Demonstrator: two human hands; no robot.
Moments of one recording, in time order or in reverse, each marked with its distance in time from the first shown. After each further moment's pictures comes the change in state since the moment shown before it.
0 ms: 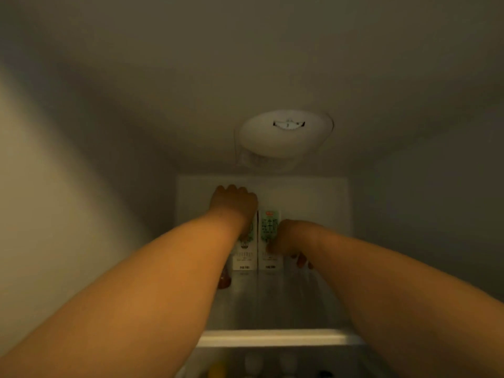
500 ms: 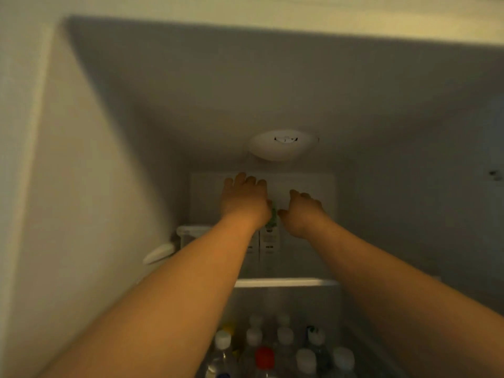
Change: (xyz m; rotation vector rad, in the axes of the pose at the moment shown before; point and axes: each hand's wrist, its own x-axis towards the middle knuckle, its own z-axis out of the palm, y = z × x) left_hand -0.069 0.016 -0.032 -0.291 0.268 -0.062; right_hand -0.047 0.010 -0.004 0.052 0.445 0.014
